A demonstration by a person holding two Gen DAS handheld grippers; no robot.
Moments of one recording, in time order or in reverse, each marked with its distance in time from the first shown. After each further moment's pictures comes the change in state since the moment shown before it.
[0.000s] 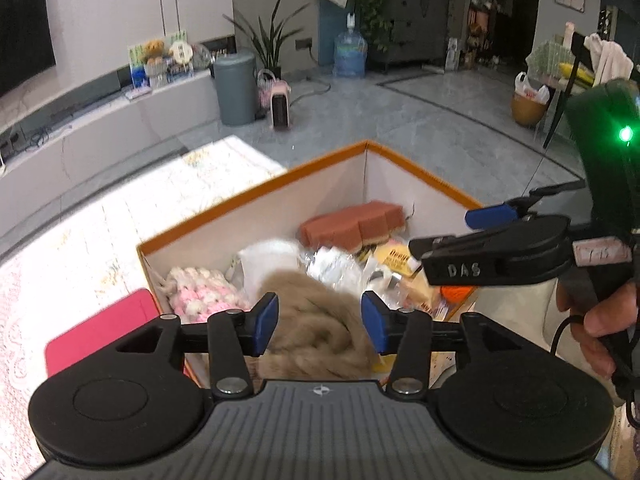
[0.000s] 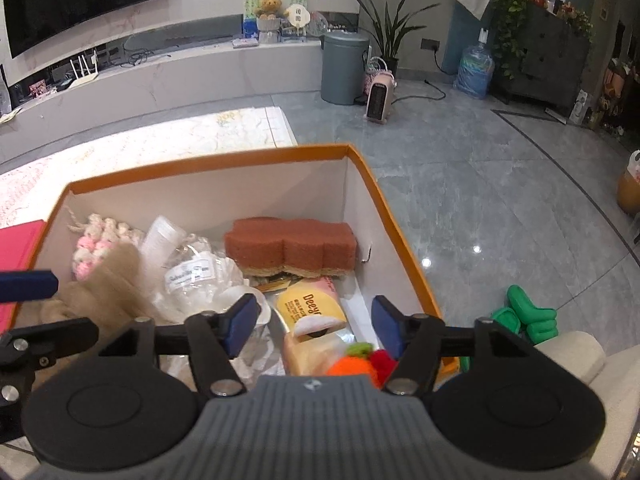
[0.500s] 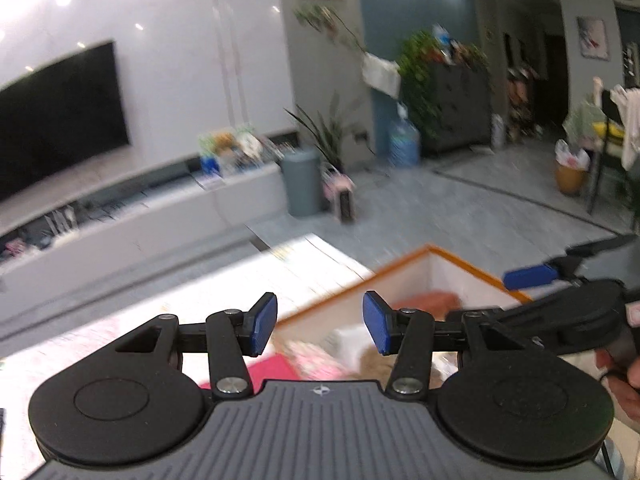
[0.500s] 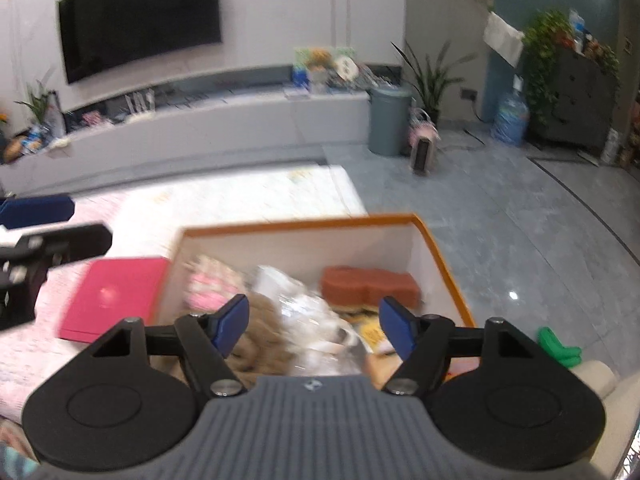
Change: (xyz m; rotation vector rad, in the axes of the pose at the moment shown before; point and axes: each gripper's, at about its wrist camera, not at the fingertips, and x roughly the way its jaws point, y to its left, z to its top) left arm -0.113 0.026 -0.001 -0.007 -0.292 0.218; right arm -0.099 0.045 0.003 -0.038 -0.160 0.147
